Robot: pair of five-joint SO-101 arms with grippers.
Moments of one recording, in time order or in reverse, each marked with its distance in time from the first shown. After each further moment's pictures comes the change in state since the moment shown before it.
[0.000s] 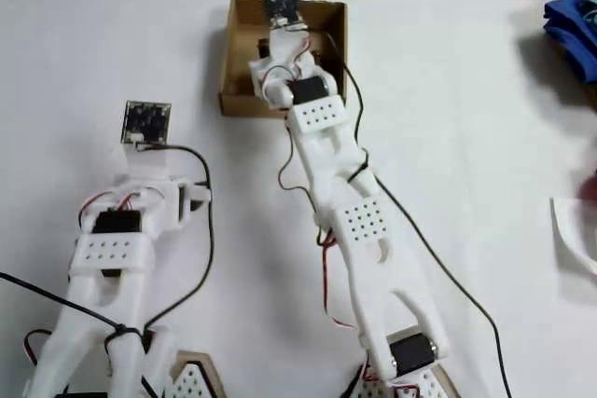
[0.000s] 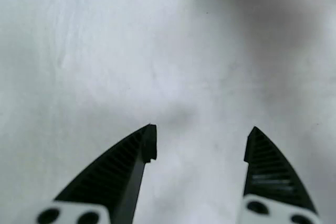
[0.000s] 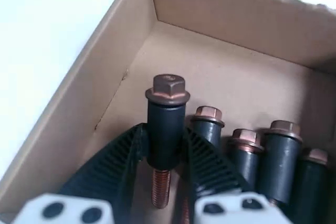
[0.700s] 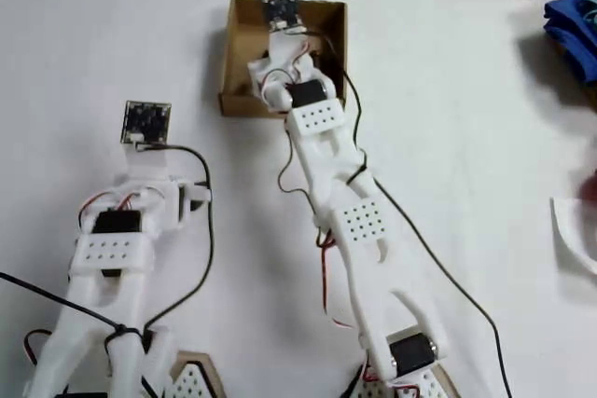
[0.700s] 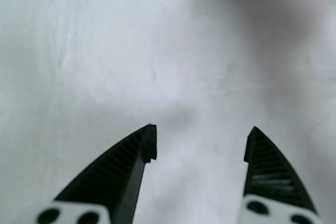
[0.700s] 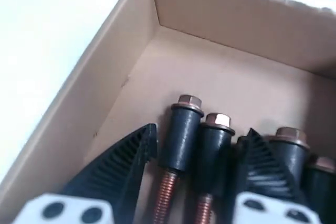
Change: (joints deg) left arm 0.0 0.0 0.0 0.0 0.0; right arm -0.1 1.6 -1.0 -2.8 -0.1
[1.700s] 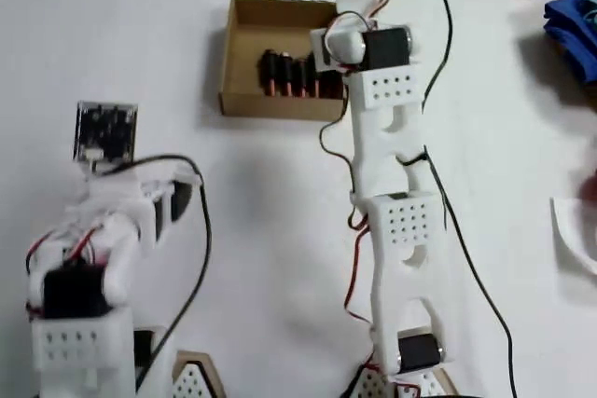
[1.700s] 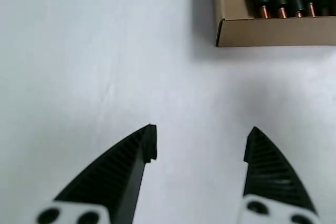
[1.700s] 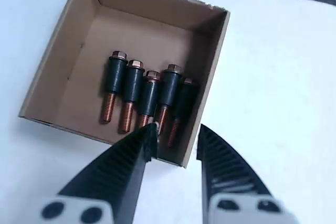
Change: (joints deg) left arm -0.5 -32.1 -15.1 34.9 0.0; right arm 9.2 -25.3 -9.3 46.8 4.8
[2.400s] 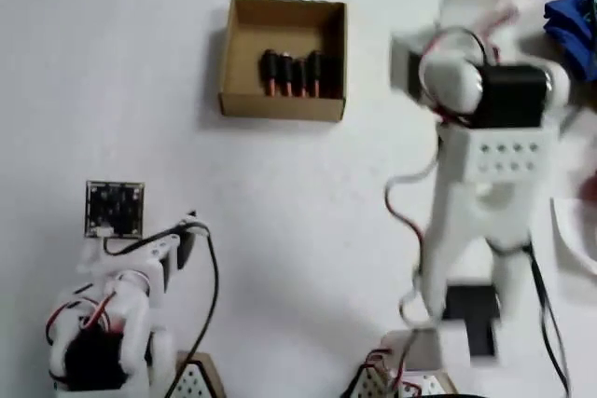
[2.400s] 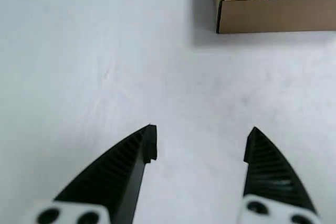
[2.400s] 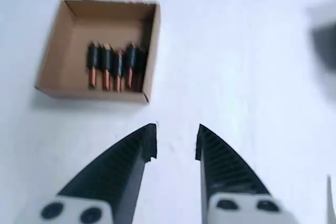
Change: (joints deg) left arm -0.5 -32.7 23.6 5.6 0.0; right arm 10.1 -60.4 57.4 3.9 -3.6
